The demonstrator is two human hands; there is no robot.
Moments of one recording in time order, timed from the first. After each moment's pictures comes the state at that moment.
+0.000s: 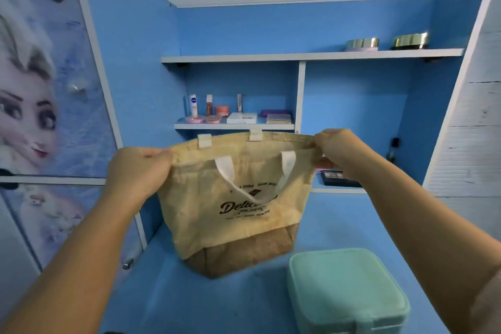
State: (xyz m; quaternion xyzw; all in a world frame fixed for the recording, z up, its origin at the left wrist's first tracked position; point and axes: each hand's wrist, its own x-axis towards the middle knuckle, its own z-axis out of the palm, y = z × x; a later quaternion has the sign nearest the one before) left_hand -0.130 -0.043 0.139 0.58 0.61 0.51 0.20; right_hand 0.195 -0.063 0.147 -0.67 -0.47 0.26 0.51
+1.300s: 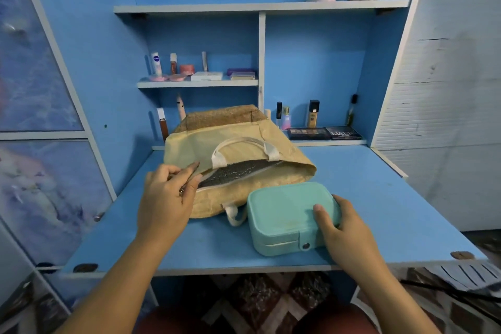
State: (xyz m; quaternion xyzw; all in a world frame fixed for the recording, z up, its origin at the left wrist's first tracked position) left_hand -0.073 -0.103 -0.015 0.76 0.45 0.47 -0.04; right_hand 0.185 -0.257 -0.033 -0.76 -0.45 0.14 0.45
